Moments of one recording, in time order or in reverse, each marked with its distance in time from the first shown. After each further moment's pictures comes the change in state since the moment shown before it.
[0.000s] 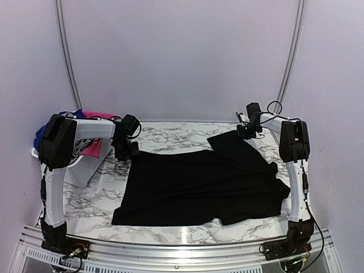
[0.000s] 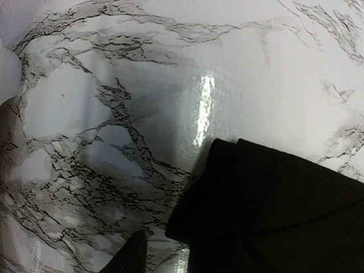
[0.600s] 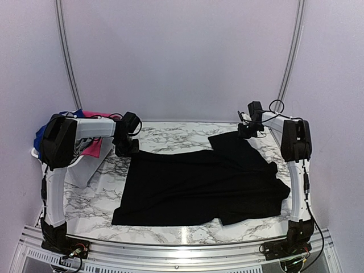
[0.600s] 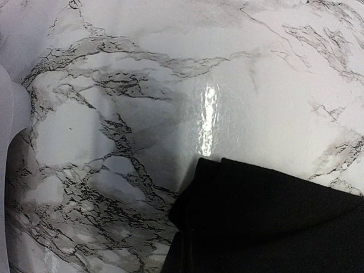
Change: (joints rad) left arm 0.003 0.015 0.045 0.006 -0.039 0.048; right arm -0.014 -0.024 -0.012 -0.018 -0.026 0.032
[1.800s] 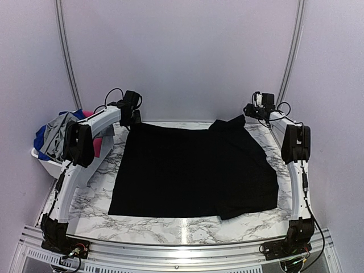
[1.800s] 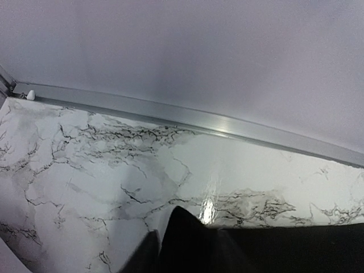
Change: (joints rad) left arm 0.102 0.443 0.809 0.026 -0.195 0.078; right arm -0.116 0.156 0.275 0.416 -0.059 0.153
